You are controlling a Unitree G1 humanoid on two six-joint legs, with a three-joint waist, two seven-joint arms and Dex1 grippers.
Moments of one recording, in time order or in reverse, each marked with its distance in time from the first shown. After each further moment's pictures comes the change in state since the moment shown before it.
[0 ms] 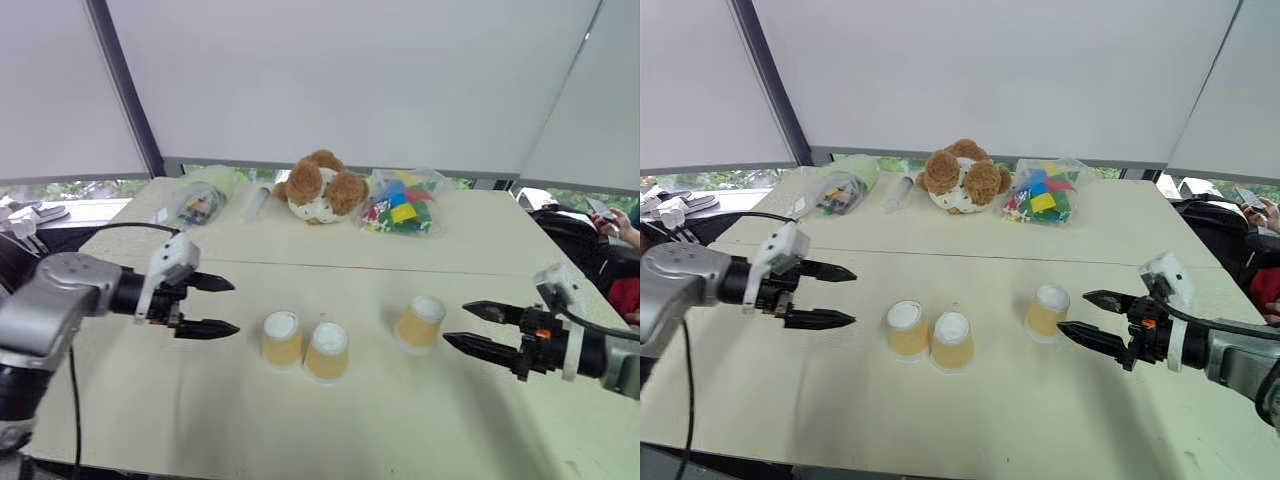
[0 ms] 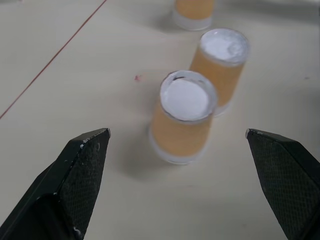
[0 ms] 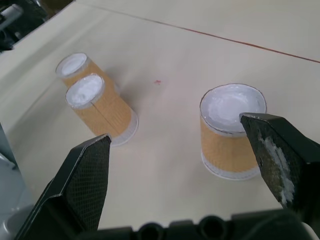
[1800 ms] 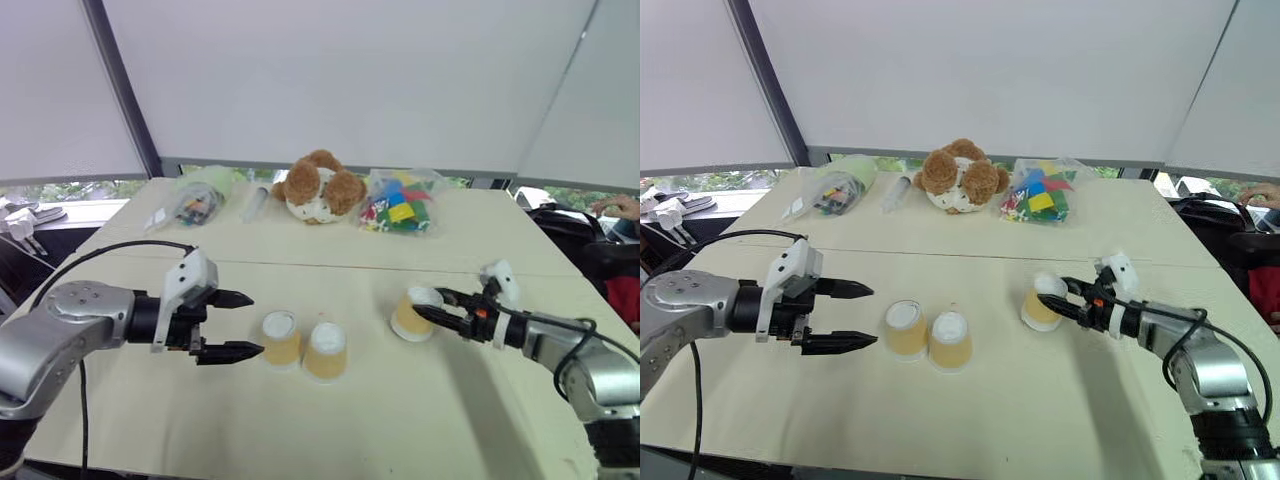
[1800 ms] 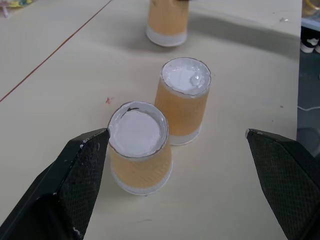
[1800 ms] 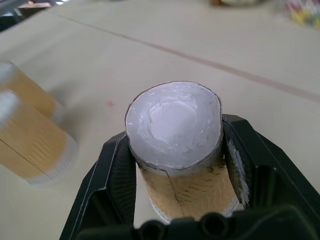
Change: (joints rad) left arm 0.146 -0.015 0.065 -0.259 -0.185 0.126 0.279; right arm -0.404 0.210 0.319 0.365 -0.394 -0.293 0.099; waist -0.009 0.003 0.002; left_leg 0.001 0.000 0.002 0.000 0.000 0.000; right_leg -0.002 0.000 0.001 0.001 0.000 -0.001
